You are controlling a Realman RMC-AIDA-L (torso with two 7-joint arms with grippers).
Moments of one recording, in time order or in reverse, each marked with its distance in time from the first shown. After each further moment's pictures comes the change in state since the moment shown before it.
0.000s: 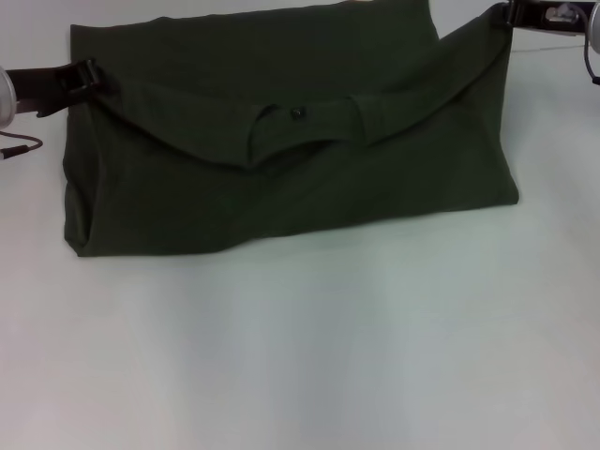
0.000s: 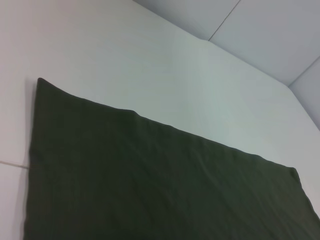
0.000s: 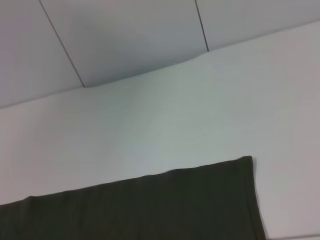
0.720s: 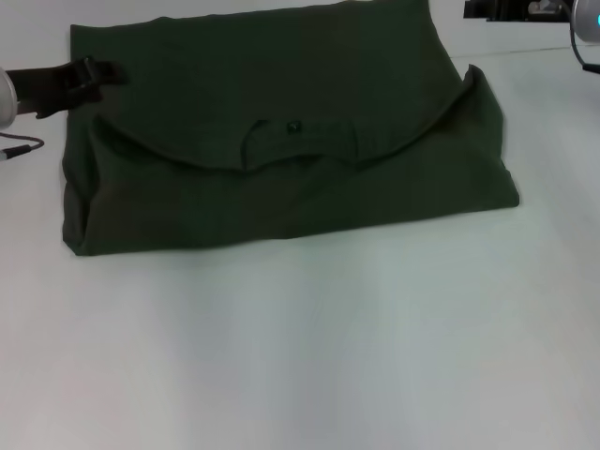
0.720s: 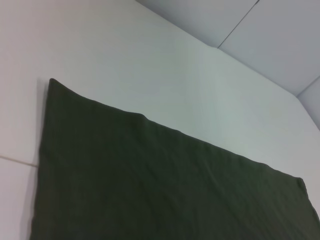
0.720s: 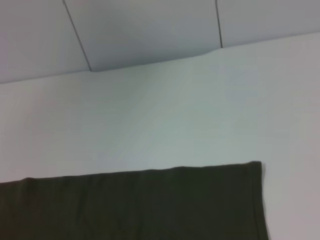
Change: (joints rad) left arm 0.005 -0.012 0.000 -0.006 0.001 -0.028 -0.033; right arm 0.036 -0.046 -0.108 0.057 -0.009 0.041 0.007
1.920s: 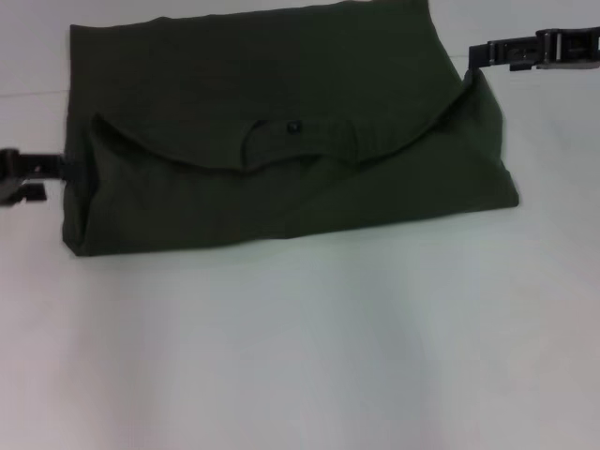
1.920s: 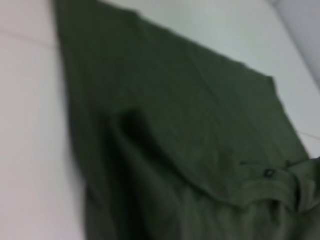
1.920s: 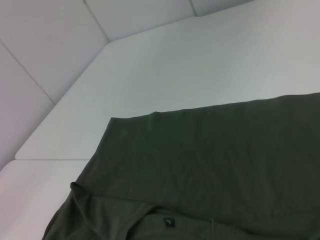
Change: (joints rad) left arm 0.213 0.085 0.016 -0.259 0.043 0.562 -0.066; right arm -0.169 -0.025 0.099 -0.357 0.120 -0.703 0.075
